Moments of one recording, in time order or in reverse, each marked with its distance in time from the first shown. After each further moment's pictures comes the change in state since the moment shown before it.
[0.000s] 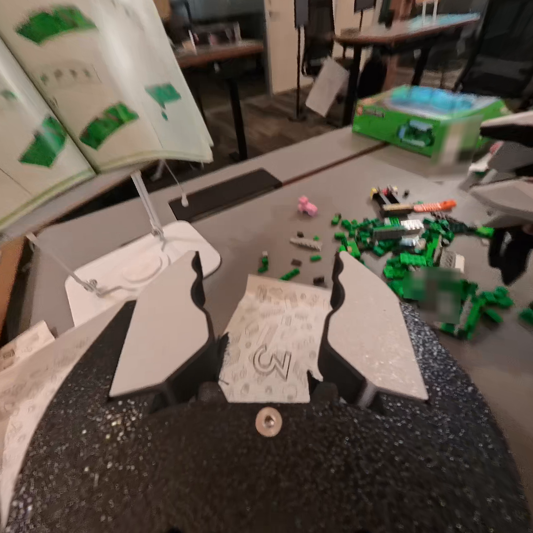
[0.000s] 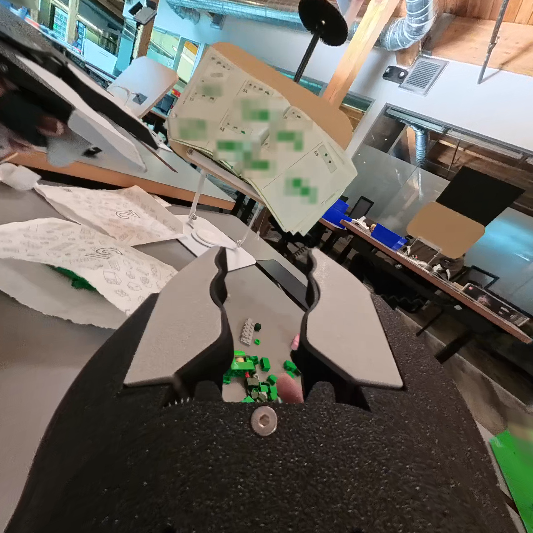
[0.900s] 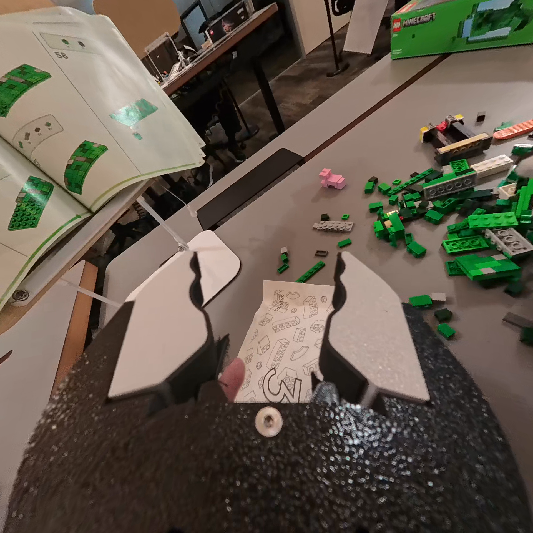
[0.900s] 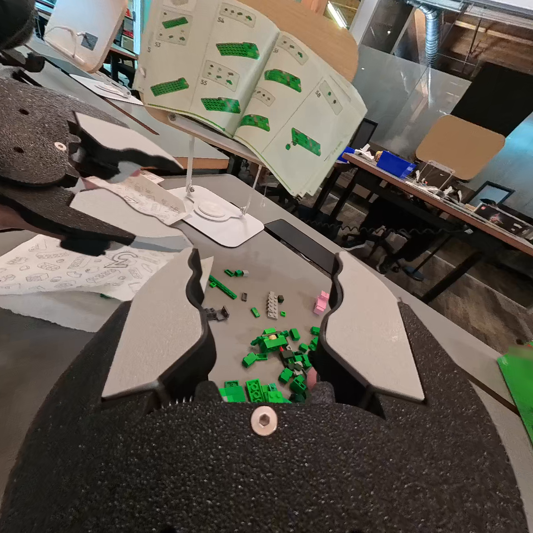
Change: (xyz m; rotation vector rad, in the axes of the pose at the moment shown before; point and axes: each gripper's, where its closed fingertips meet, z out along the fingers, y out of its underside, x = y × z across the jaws) left arm 0.026 0.019 0.045 -0.080 -0.155 0.323; right arm -0.020 -0.006 0.013 -0.241 0.068 0.137
